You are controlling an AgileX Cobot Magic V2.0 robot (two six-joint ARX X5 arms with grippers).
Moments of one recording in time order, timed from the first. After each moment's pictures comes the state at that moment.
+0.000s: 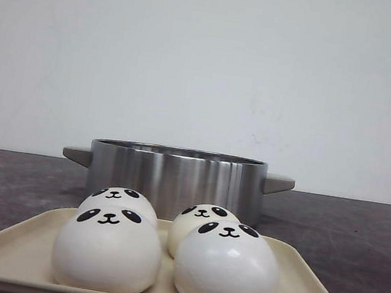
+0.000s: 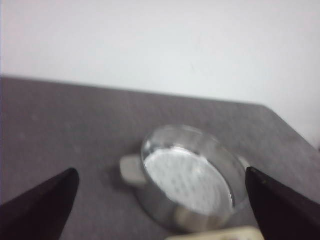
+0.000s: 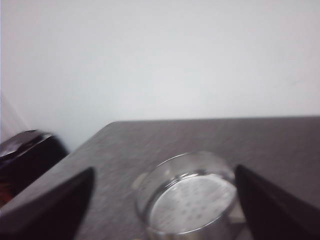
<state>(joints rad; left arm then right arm) -0.05 0.43 0.84 -0.63 0.34 -0.22 0.03 0.47 0.84 -0.41 -0.62 0.37</state>
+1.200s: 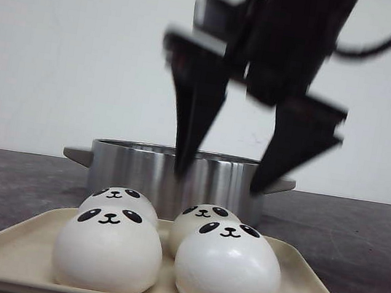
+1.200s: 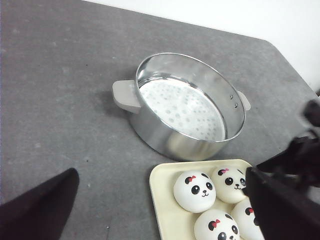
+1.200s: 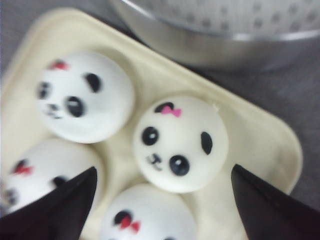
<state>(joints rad) -0.10 0.43 0.84 -0.86 0.34 -0.22 0.83 1.58 1.07 -0.62 -0.01 0.45</state>
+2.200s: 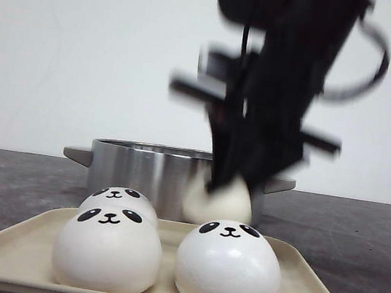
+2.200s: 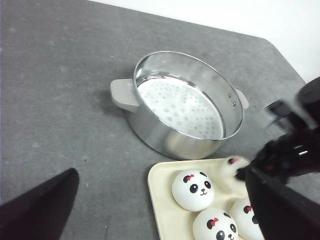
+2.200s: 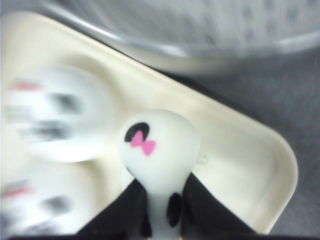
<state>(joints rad) -0.11 0.43 0.84 -0.86 0.34 -0.22 0.80 1.57 1.15 -0.66 -0.08 0.43</state>
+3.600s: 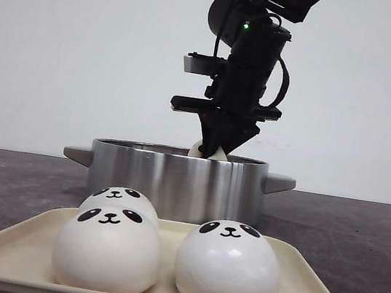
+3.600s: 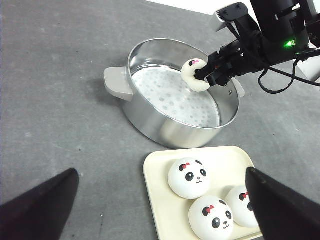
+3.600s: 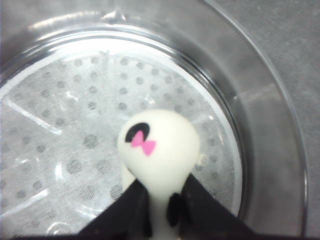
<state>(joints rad) -0.14 0.43 0.84 -0.89 0.34 -0.22 0.58 2.04 1.67 -0.60 0.07 0.05</state>
